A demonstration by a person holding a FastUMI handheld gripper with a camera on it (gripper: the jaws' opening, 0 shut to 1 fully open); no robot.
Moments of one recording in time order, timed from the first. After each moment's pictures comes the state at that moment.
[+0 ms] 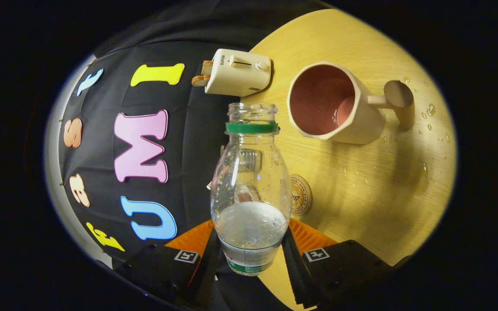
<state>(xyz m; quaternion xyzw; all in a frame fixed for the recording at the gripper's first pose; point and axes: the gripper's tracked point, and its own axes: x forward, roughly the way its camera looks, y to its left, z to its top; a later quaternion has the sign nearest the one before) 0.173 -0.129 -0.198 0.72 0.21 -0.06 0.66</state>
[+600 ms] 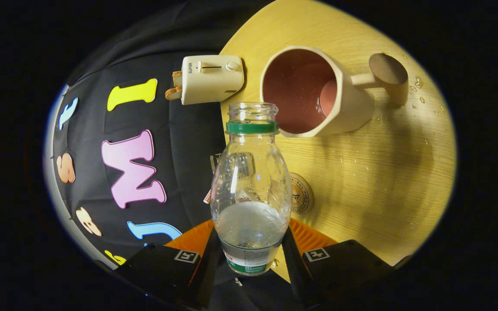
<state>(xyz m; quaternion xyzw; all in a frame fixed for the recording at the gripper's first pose) 0.187 -0.137 -0.209 0.77 0.22 -0.09 0.59</state>
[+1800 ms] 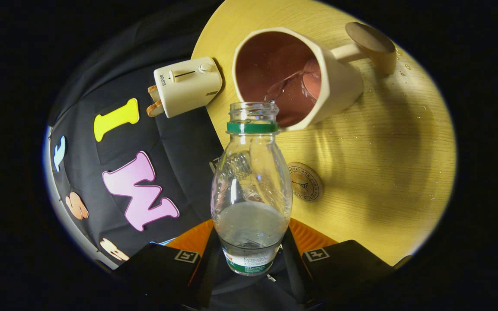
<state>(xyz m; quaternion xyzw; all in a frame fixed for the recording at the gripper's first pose) 0.202 -0.141 -0.202 0.84 0.21 -0.10 0.49</state>
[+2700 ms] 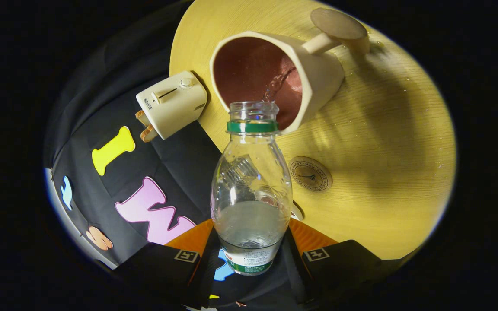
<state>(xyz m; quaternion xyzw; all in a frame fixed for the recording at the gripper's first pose) 0.208 -0.157 -0.189 0.89 0.19 -0.12 0.39</state>
